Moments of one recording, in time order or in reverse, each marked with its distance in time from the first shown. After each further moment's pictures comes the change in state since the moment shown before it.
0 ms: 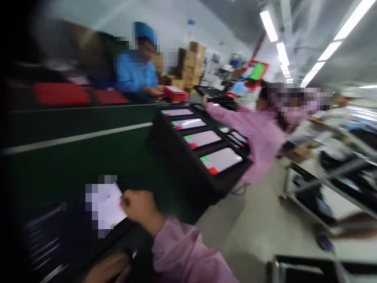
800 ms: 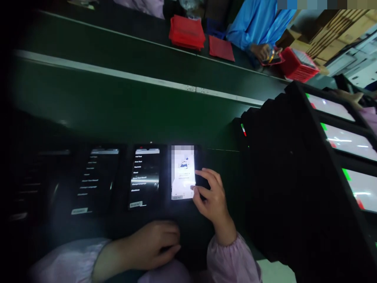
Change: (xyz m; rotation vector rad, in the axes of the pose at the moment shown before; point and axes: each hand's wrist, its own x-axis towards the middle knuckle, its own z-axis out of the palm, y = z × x) left_hand -0.035 -0.002 -0.014 -0.083 0.225 -0.340; right_hand 0.024 0.028 -0.010 0.264 0.188 -0.627
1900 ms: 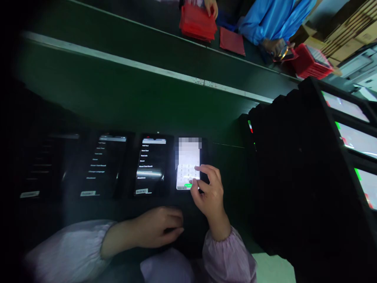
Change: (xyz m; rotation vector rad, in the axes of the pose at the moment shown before) left_hand 0.002 -0.003 -0.007 -0.135 -0.049 -0.079; right_hand 0.004 -0.020 0.011 -0.031 0.024 0.042
